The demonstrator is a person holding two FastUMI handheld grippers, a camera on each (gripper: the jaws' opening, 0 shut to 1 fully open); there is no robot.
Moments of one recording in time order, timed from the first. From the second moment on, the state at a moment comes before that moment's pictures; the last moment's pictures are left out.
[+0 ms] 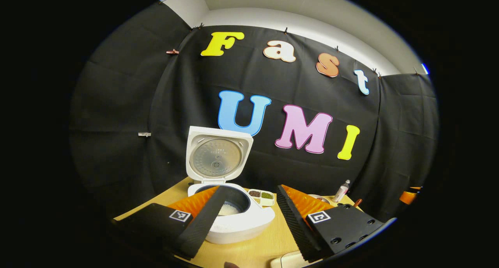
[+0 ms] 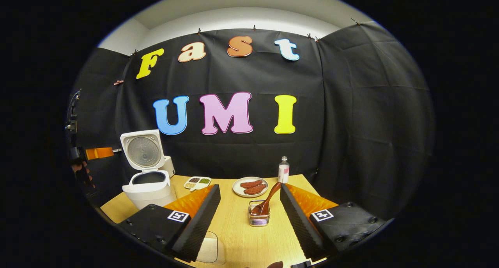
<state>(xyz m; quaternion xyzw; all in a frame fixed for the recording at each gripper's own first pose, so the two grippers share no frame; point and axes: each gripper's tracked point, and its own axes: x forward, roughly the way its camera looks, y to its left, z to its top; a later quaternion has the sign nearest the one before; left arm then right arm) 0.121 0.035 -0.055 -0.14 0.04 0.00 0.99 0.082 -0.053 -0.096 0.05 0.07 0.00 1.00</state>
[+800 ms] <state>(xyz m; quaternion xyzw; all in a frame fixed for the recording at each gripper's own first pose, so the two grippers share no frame) 0.032 -0.035 -0.100 -0.13 0.09 0.02 0.99 0.253 -0.093 -0.279 0.10 0.19 0.02 0.98</state>
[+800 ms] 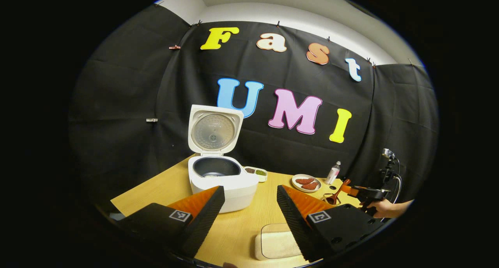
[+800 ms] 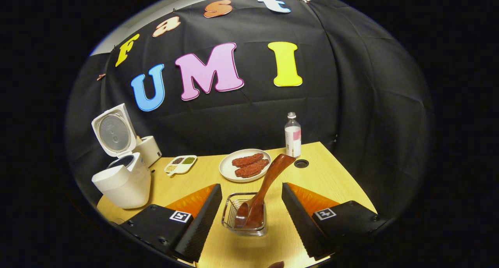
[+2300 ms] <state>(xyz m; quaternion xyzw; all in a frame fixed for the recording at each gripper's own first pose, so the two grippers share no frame) 0.022 -0.030 -0.137 -0.11 0.14 0.06 0.98 0.282 -0.083 -0.326 0.15 0.21 0.02 0.96</state>
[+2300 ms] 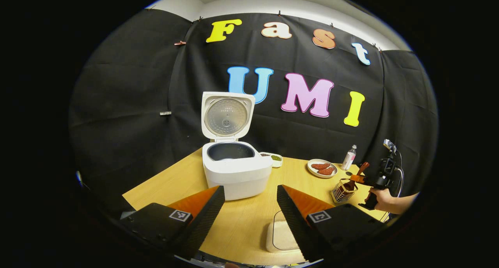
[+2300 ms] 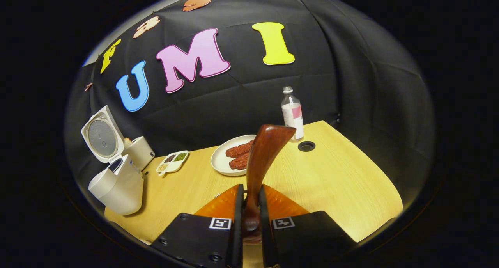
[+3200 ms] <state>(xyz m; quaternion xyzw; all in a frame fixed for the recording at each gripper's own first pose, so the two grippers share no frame) 0.021 -0.003 -0.113 -0.11 0.11 0.03 0.99 0.203 -0.036 -0.169 0.18 0.13 0.07 0.97</state>
